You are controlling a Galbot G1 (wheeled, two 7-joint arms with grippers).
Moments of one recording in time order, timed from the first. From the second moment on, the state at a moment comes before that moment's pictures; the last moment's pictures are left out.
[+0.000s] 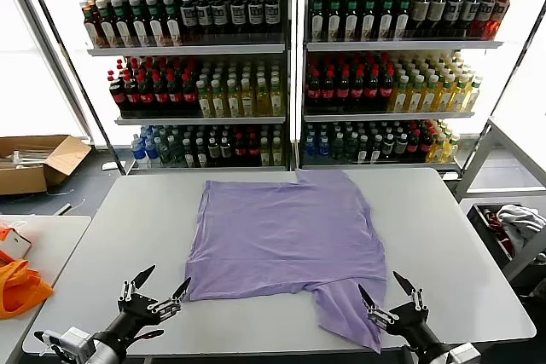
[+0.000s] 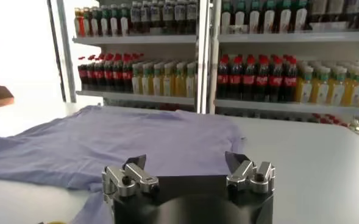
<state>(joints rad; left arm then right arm) 1.70 -1.14 -0.71 -2.15 -0.39 0.31 0.24 -1.84 1.15 0.63 2.18 0.31 -0.21 -0.15</state>
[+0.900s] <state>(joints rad) 1.57 -1.06 -0.51 -2.01 -0.43 0.41 0.06 -1.86 1.16 0.53 2.16 0.33 -0.29 -0.06</state>
